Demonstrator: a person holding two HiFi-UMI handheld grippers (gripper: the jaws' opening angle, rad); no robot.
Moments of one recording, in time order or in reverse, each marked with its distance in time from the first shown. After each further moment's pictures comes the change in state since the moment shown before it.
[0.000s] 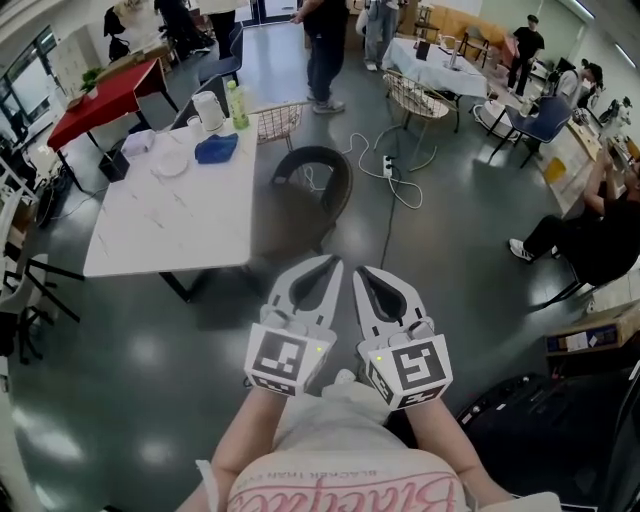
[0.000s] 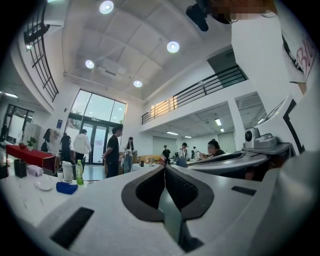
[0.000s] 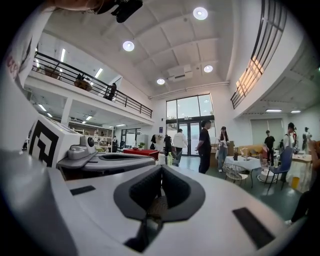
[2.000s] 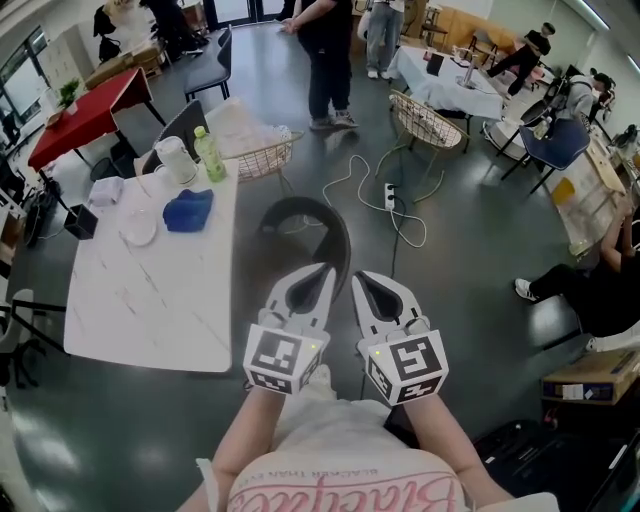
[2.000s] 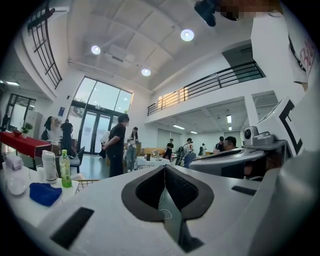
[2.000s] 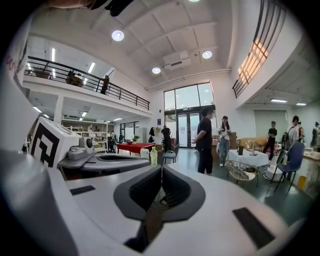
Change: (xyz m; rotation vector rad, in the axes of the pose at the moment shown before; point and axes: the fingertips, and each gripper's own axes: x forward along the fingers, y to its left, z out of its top) left arm 0.268 0.196 -0.050 -0.083 0.078 0.028; right arm 0.277 -0.192 -0.012 0.027 0.097 0.023
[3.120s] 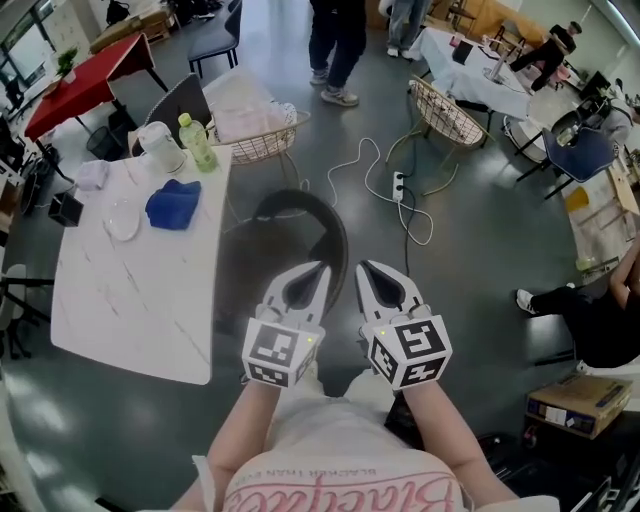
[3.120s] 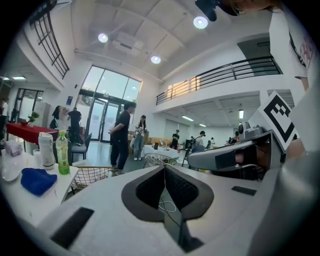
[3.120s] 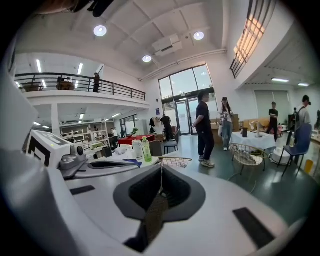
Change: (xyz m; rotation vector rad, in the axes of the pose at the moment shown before) left arm 0.101 0.060 -0.053 -0.077 0.120 0.072; right arm 0.104 -0.093 -0.036 0.113 0.138 0.050
